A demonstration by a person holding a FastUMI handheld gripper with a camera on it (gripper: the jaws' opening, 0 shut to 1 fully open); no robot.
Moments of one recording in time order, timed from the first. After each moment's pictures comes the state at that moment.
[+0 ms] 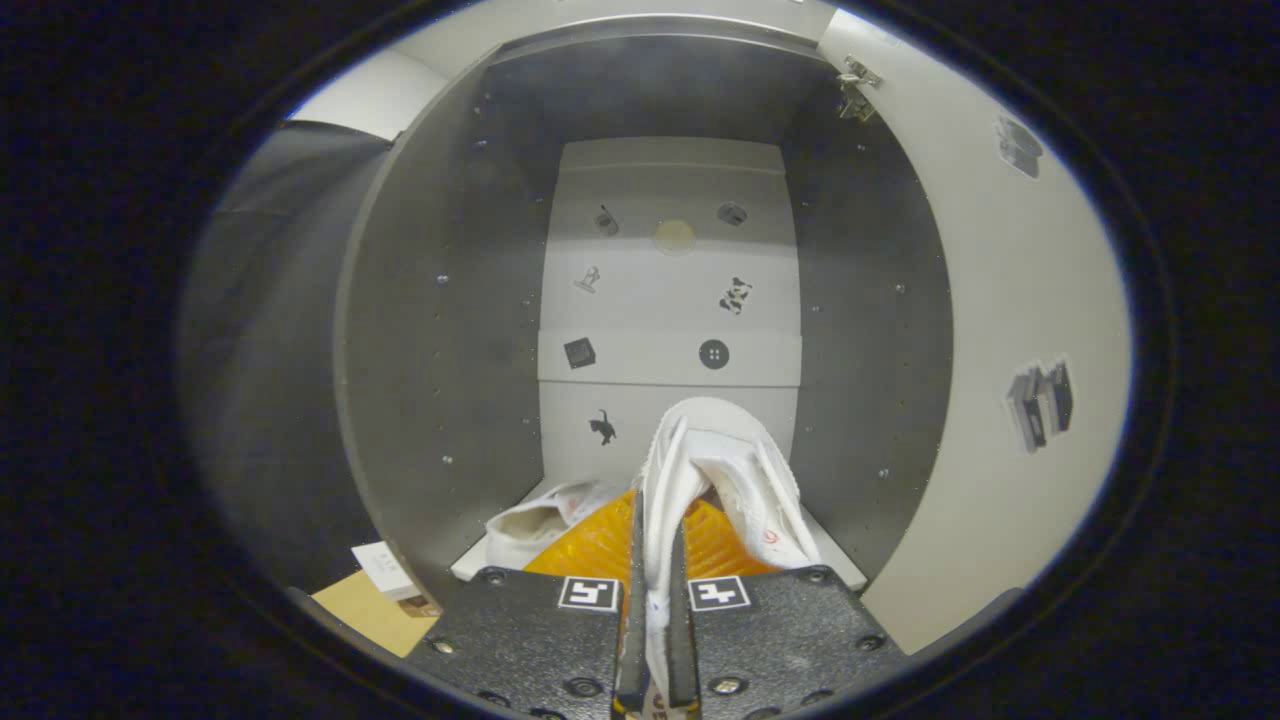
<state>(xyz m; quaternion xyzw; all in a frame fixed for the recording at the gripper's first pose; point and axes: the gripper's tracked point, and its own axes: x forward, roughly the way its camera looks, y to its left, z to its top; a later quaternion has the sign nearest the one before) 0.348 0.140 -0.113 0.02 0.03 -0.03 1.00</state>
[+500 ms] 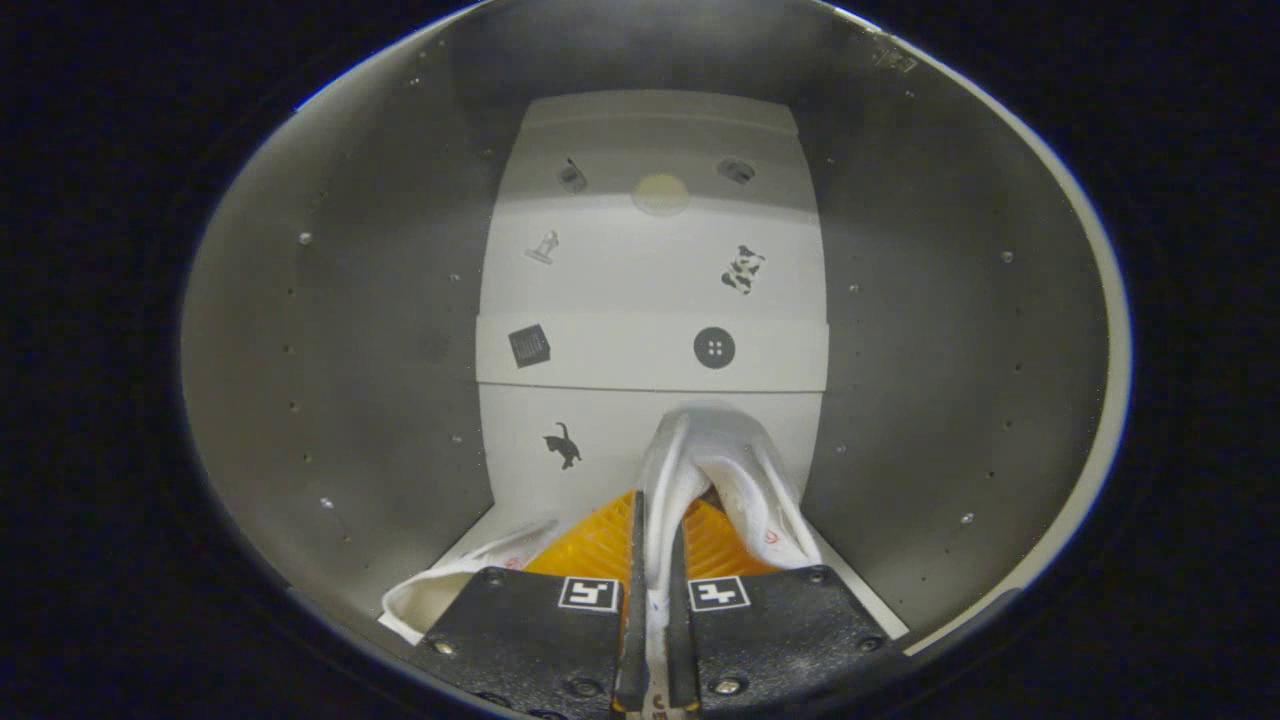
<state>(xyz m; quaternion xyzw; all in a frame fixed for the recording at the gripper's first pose) 0.454 0.122 -0.130 0.02 0.05 -0.06 1.00</state>
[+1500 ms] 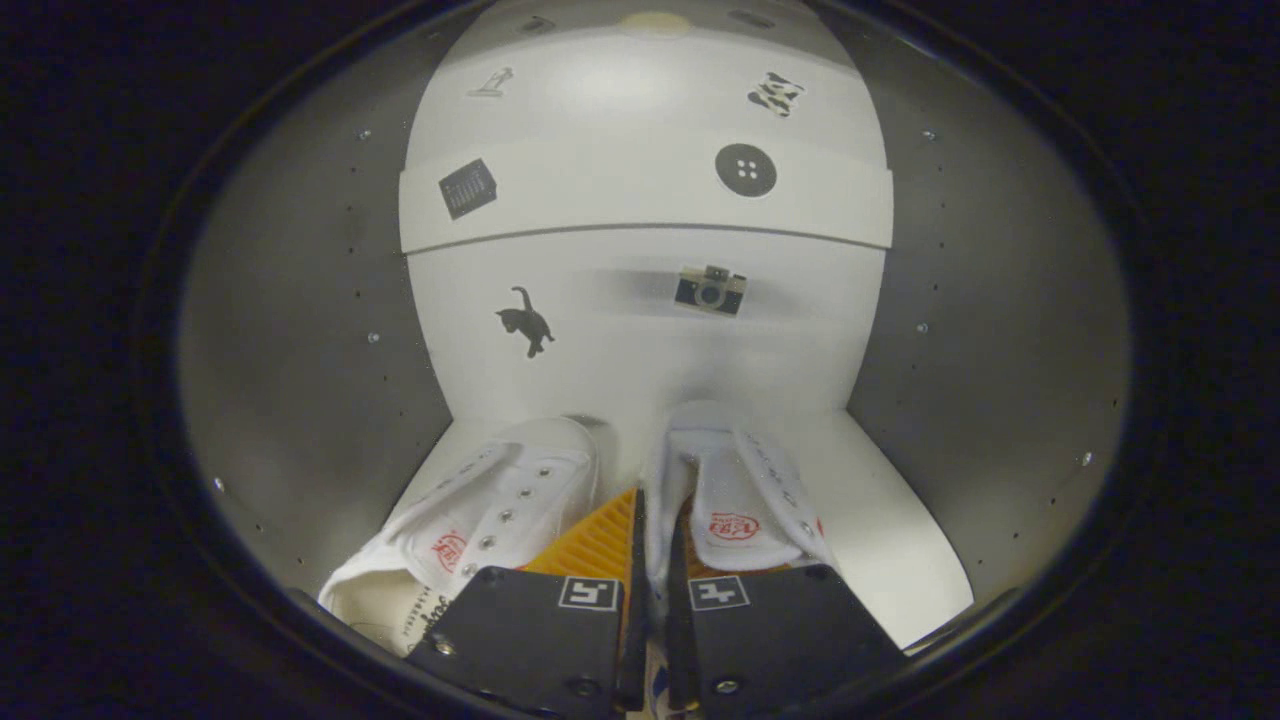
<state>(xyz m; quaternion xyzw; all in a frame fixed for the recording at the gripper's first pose) 0.498 0.129 -0.214 0.05 0.25 -0.07 0.97</state>
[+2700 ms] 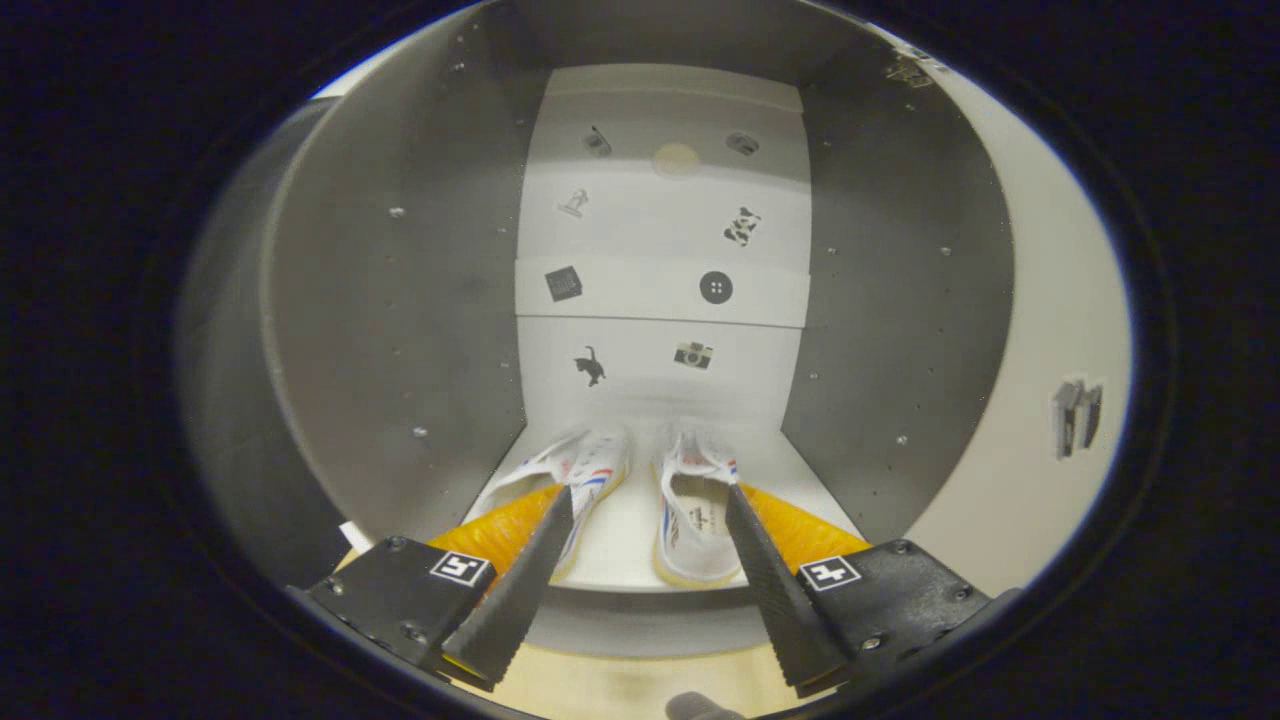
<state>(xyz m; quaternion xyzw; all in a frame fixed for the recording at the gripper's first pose) 0.327 0.165 -0.143 0.03 0.16 -0.06 0.99</state>
